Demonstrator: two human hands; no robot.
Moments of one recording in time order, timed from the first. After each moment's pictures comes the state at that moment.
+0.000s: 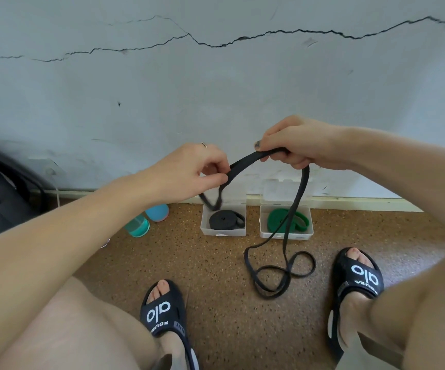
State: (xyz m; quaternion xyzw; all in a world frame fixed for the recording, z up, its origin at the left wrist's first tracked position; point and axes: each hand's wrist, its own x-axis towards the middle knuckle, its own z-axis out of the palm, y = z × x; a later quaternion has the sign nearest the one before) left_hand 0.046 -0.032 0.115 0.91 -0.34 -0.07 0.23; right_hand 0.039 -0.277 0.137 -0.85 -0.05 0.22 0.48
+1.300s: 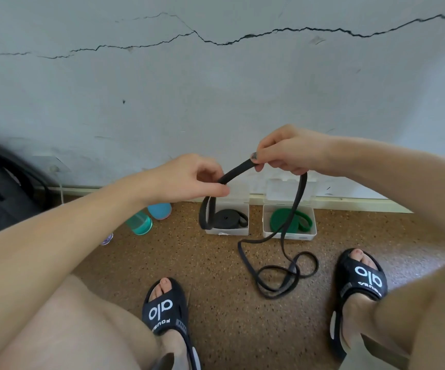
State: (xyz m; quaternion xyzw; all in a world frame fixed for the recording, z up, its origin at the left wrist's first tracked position) left_hand 0.051 -0.019 0.102 0.90 -0.28 -0.20 0.27; right_hand 0.040 -0.262 0.124 -0.87 -0.07 0.22 0.44
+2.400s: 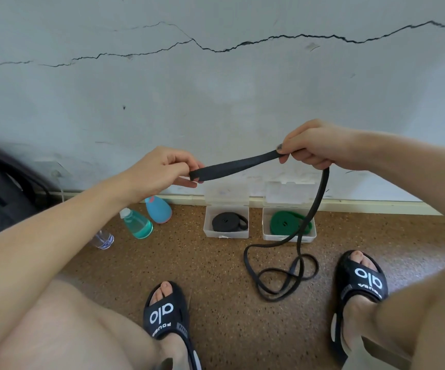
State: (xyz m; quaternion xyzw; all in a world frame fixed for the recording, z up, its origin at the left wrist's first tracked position) left_hand 0.058 0.007 0.106 0.89 -0.15 -0.17 0.41; right_hand 0.049 -0.306 0.124 -0.85 0.00 0.22 0.47
